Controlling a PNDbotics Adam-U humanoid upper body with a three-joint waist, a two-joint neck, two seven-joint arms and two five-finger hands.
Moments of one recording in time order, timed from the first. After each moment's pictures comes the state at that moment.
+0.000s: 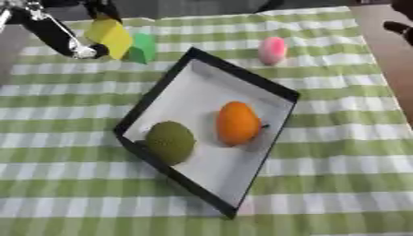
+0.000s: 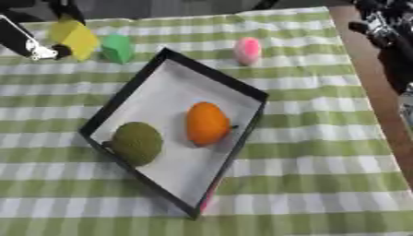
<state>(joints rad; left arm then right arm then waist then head) -1.10 0.53 -0.39 -1.25 -0.40 -0.26 -0.76 -0.28 -0.68 -0.09 -1.73 -0.36 -0.08 0.02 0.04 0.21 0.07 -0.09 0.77</state>
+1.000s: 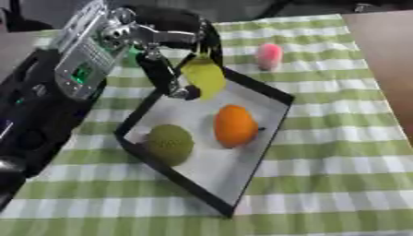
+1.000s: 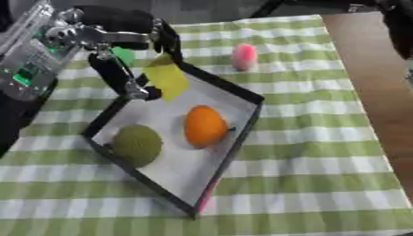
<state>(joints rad) -1.13 0.21 -0.54 -1.31 -0.59 -0.29 -0.82 -0.30 -0.80 -0.11 -1.71 -0.40 -0.12 0.00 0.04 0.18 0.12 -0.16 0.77</state>
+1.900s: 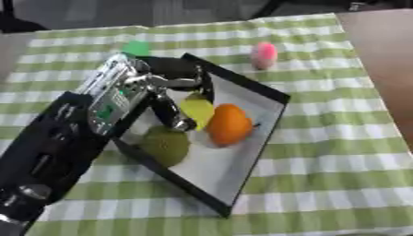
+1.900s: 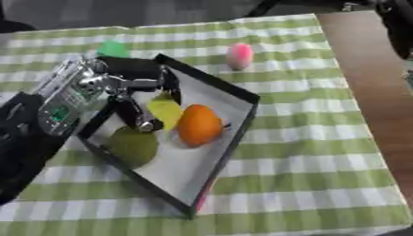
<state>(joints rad) -1.00 0.15 -0.55 -1.16 -0.75 -0.29 -0.72 -0.30 -0.80 -0.10 -1.70 -0.37 -0.12 0.01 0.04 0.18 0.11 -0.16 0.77</state>
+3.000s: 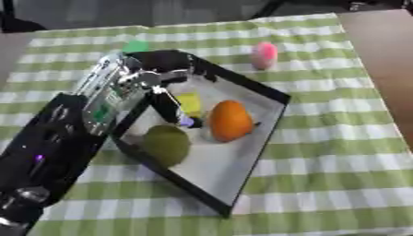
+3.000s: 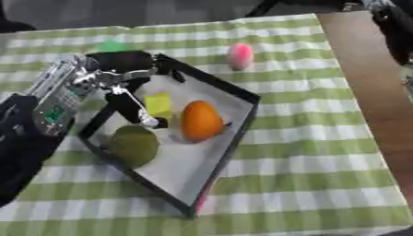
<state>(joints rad) -1.00 0.19 -0.49 -1.26 -0.71 -0.21 -0.67 -0.29 -0.79 -0.10 -1.70 -0.36 -0.11 0.02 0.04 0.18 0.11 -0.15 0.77</state>
